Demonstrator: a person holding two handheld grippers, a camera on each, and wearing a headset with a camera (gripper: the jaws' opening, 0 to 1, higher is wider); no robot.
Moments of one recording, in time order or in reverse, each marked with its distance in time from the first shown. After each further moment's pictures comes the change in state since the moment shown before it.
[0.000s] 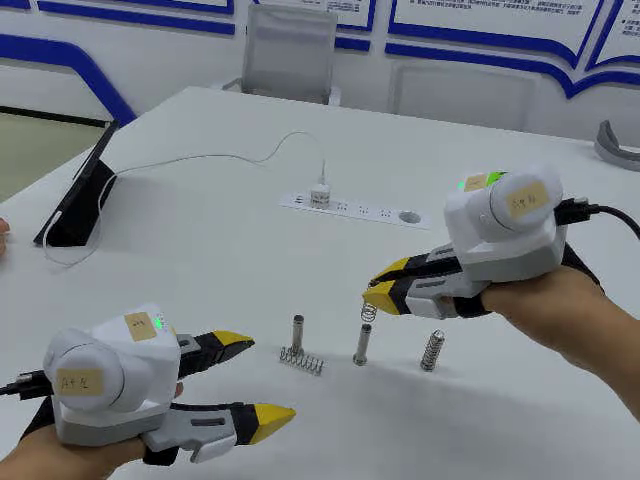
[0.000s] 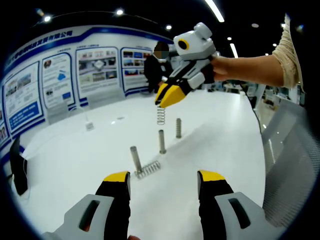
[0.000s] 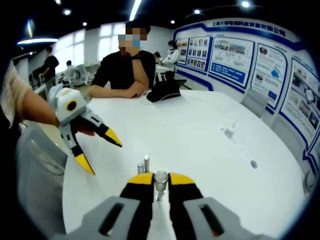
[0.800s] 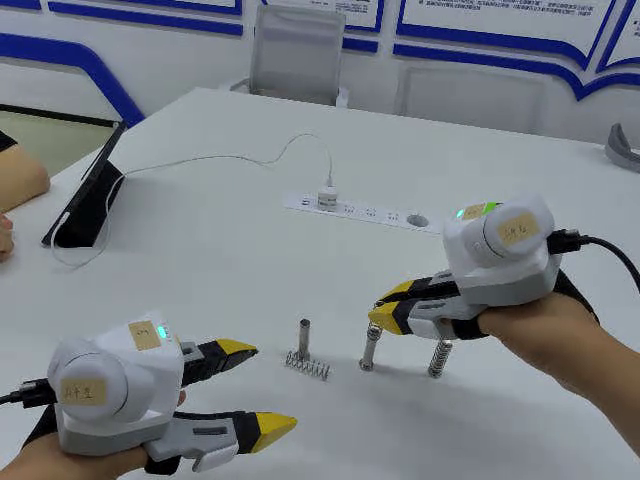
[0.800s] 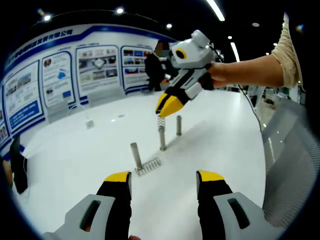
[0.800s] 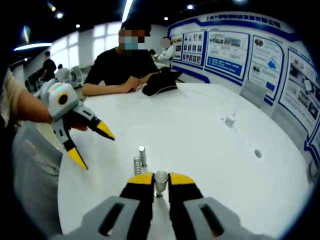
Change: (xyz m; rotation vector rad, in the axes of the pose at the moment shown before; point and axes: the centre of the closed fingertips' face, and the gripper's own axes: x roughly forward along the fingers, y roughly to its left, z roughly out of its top) left arm -0.002 0.001 -0.005 -0.001 0.014 0.002; right arm 0.016 -0.004 -0.025 0.053 0.026 -0.006
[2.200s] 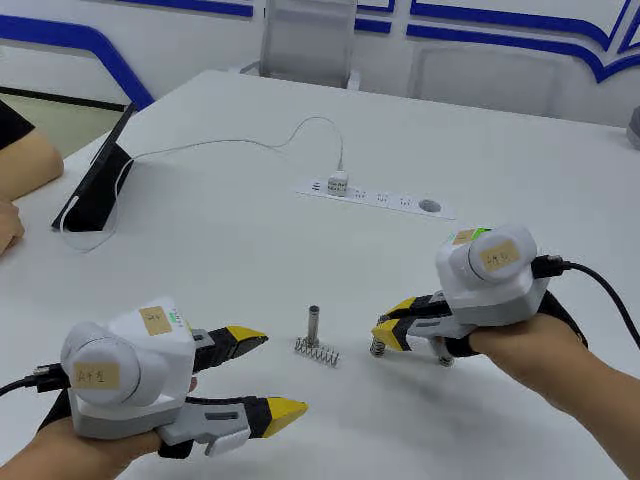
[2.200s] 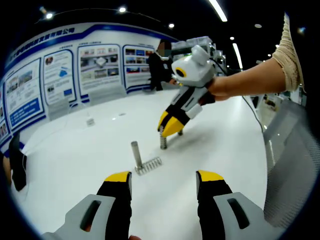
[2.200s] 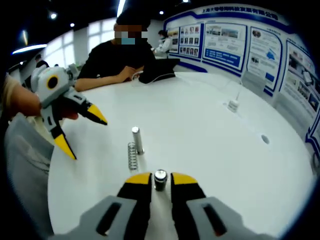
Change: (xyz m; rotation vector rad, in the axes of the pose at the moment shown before) left arm 0.004 0.000 -0.001 -0.017 0.003 0.008; right arm 0.026 0.001 -0.035 0.036 0.046 -0.005
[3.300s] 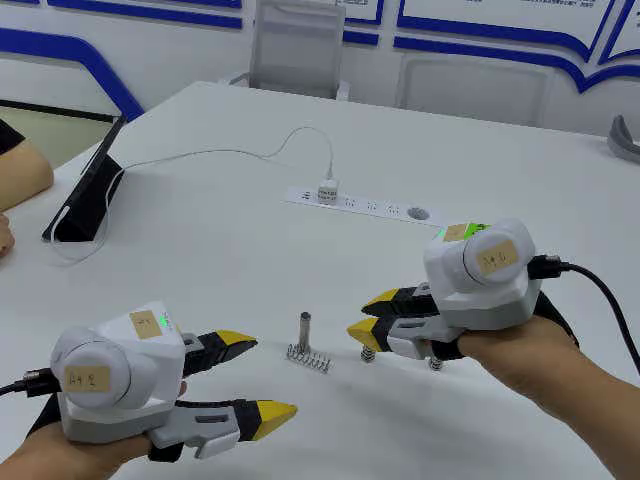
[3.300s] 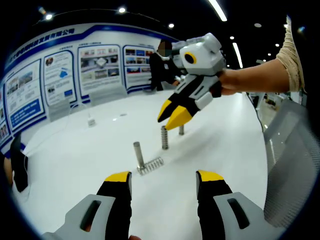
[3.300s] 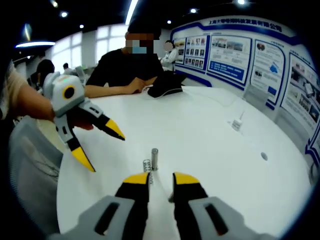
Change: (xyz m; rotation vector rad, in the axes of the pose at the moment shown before) left arm -0.004 0.004 0.000 0.006 0.000 0.007; right arm -0.013 0.029 0.035 -0.063 -0.087 0.015
